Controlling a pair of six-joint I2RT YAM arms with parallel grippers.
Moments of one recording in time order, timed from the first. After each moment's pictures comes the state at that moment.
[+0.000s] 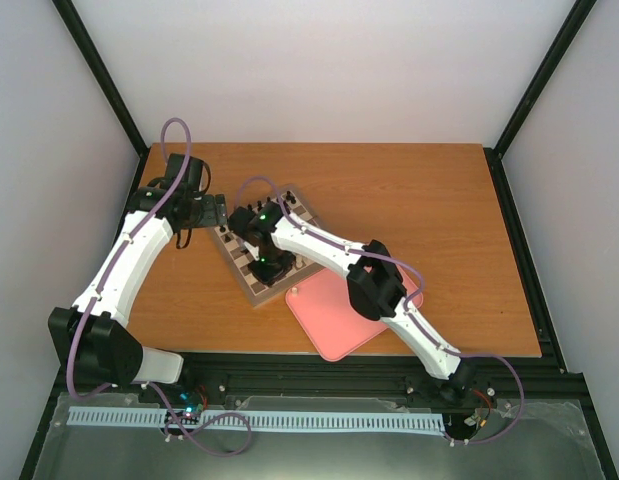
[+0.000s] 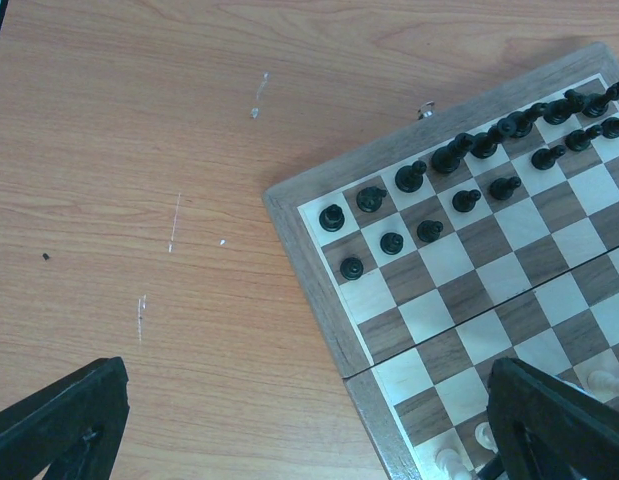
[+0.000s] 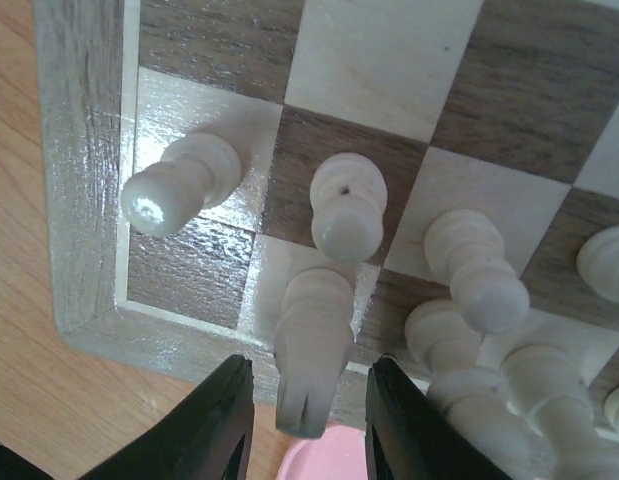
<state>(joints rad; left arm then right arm) -0.19 1.37 1.33 -0.96 -0.20 -0.32 0.99 2.48 2.33 -1.38 -0.11 0.18</state>
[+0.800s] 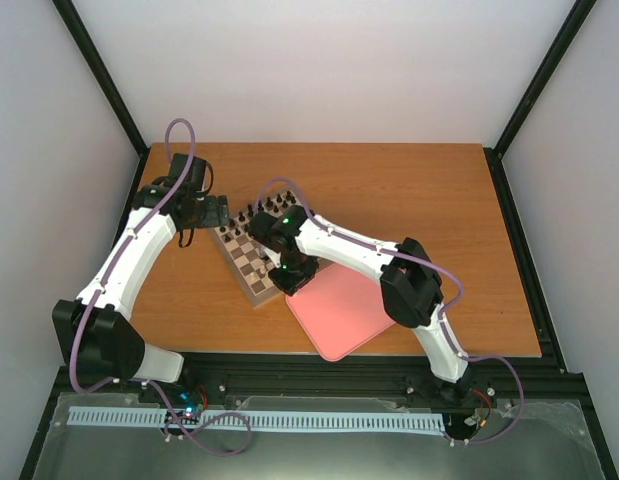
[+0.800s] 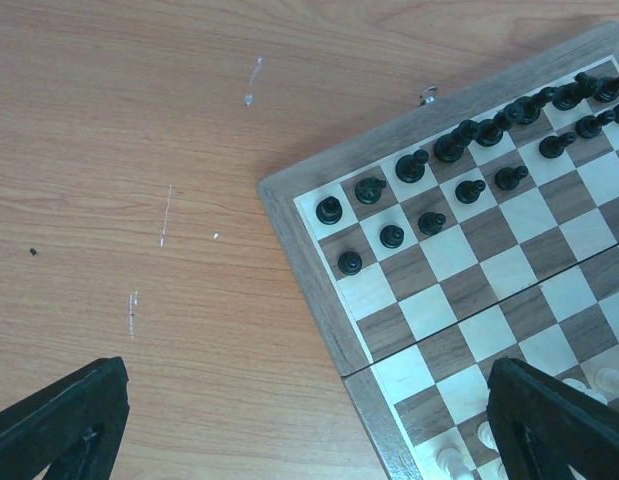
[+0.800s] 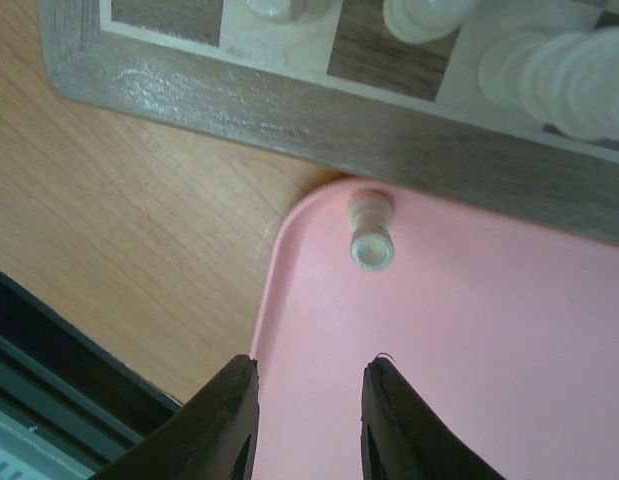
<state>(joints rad) -0.19 1.40 1.33 -0.96 -0.19 -0.32 0.99 2.15 1.92 -1.32 -0.11 0.19</state>
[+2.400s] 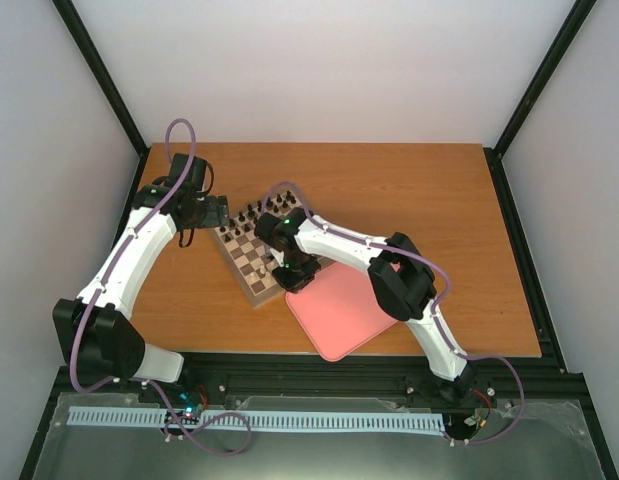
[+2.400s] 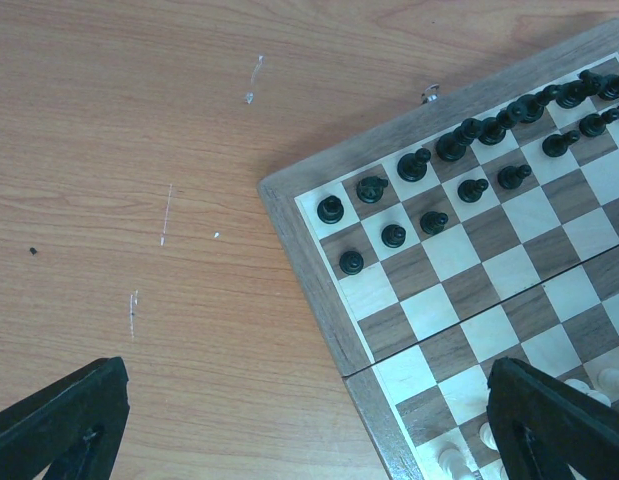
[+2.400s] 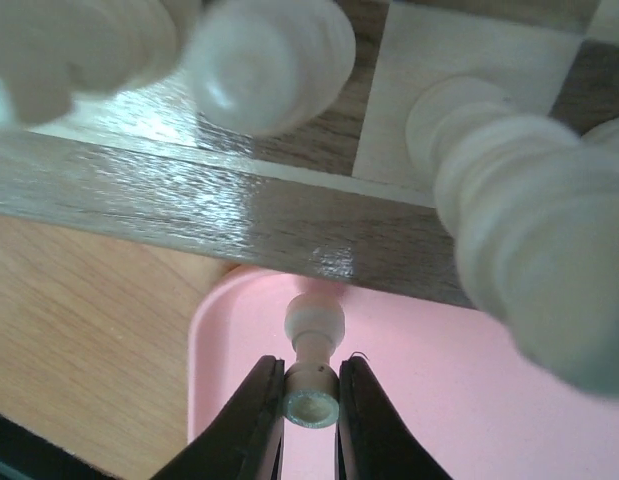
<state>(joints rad) -0.19 1.41 1.33 -0.96 -0.19 -0.32 0.94 2.23 1.86 -1.22 -0.12 0.21</state>
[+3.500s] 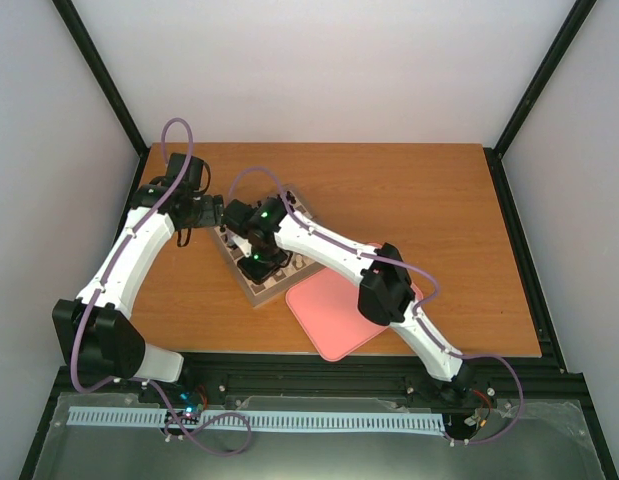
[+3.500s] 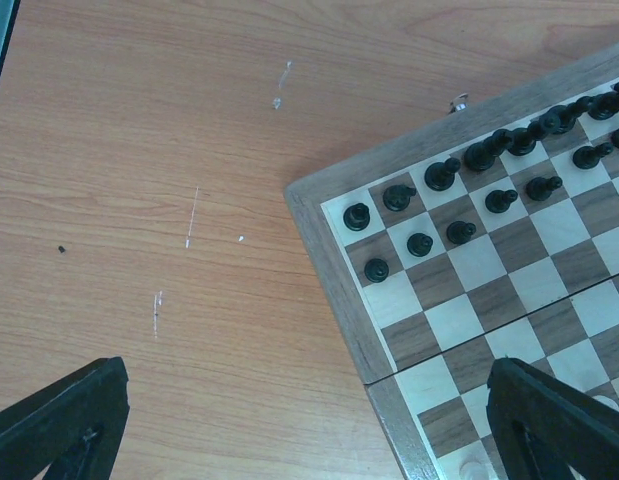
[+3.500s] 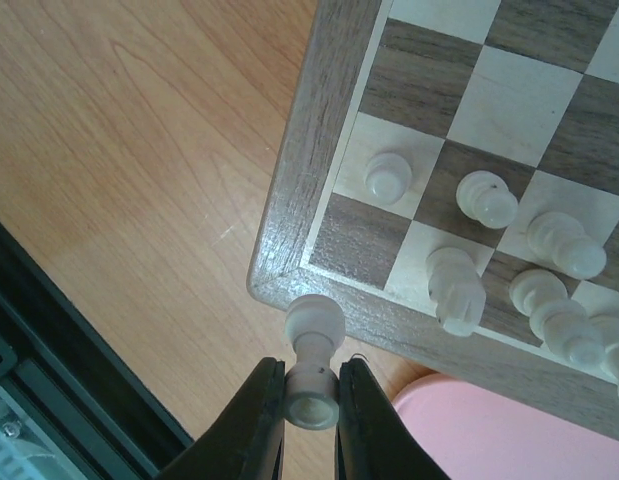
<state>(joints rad) -0.18 1.41 1.33 -0.96 -0.20 -0.32 1.03 2.37 2.33 -1.34 -0.20 0.19</state>
